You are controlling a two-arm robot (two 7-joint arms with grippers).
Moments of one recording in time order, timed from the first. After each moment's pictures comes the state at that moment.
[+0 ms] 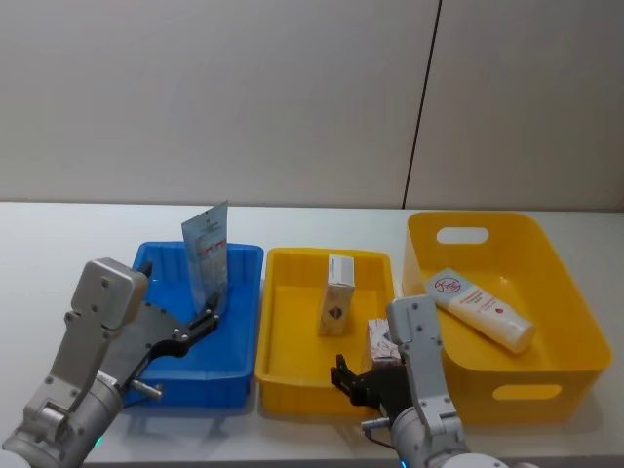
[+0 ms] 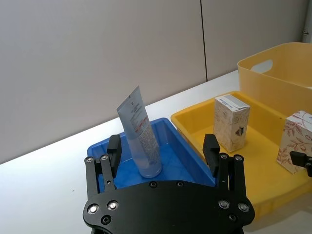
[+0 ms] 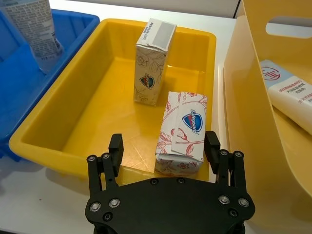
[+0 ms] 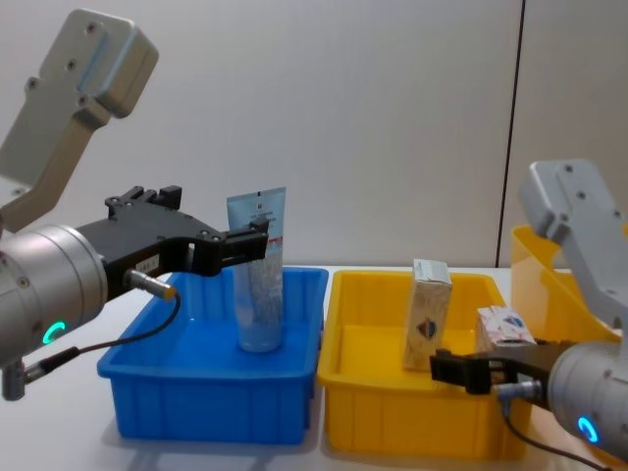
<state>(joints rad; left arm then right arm) -0.24 0.38 0.45 -1.63 -0.20 0.01 -0.01 0.15 0.06 -0.35 -1.50 0.08 0.35 -0.17</state>
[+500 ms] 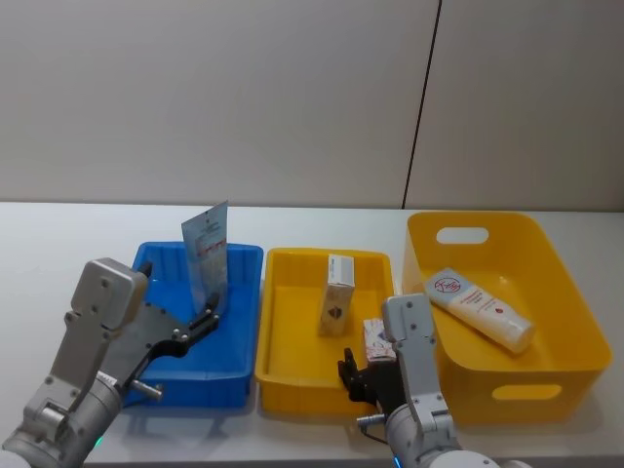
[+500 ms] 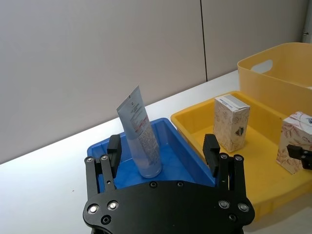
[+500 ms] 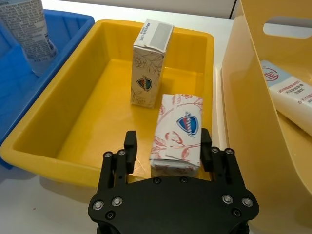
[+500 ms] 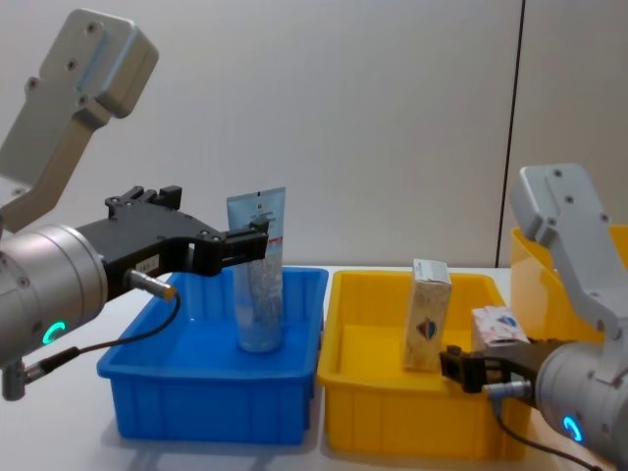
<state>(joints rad) -0.24 0.38 0.45 -1.63 -0.20 0.01 -0.01 0.17 0.04 -0.35 -1.46 0.07 0.33 -0.19</state>
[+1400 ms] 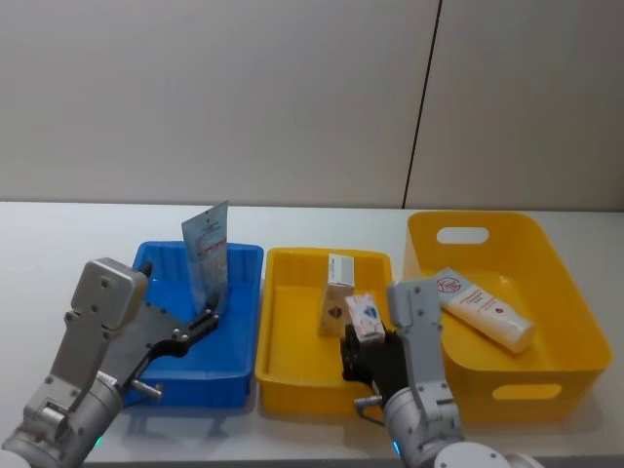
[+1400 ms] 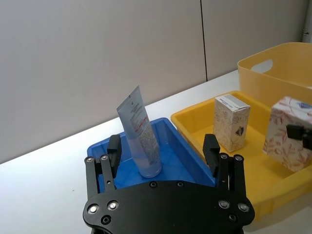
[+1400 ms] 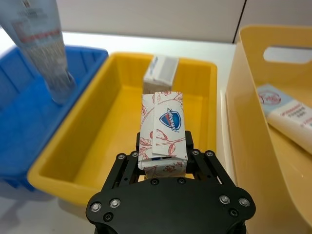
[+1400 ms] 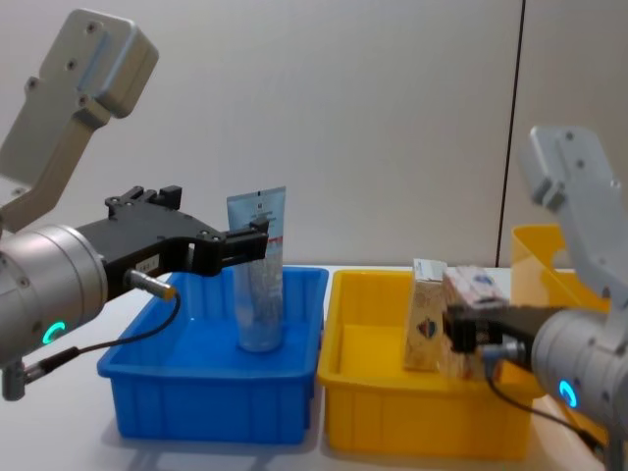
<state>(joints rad) -0.24 0.38 0.45 -1.63 -0.20 0.01 -0.01 0.17 0.03 -0.34 -1.48 0.07 0.27 -0.17</state>
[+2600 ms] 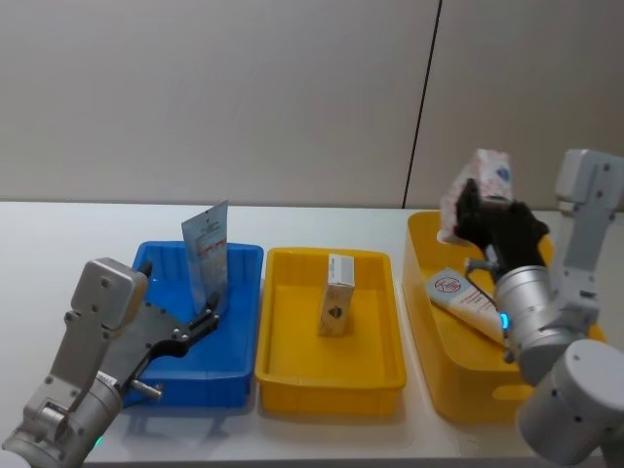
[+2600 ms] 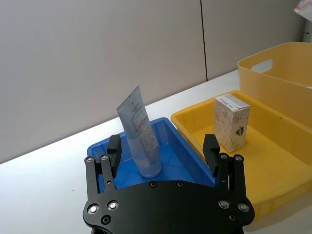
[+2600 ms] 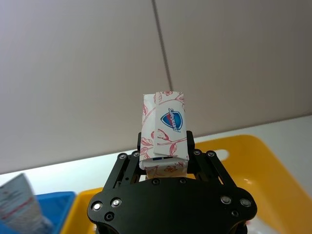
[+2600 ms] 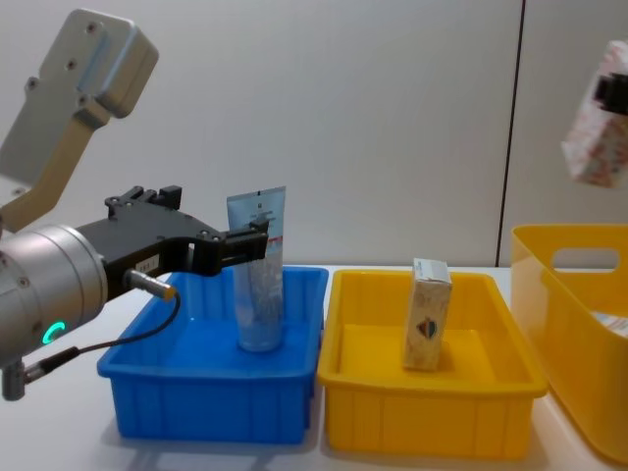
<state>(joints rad) -0.24 0.38 0.45 -1.63 -0.20 0.01 -0.01 0.25 0.00 -0.10 -1.67 0.20 0.21 -0.16</state>
